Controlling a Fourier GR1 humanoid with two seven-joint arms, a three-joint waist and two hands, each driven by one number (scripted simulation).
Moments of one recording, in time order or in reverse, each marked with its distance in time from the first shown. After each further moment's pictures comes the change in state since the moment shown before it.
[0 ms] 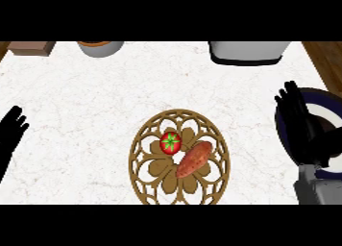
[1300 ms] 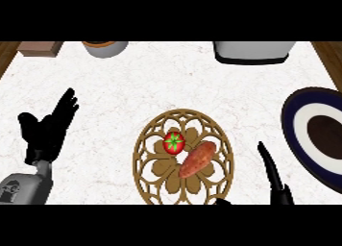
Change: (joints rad) left arm -0.216 -0.206 -0.110 0.133 -0.130 0.029 -0.021; right arm 0.467 0.093 0.331 -0.164 0.619 -0.326 -0.206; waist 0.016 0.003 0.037
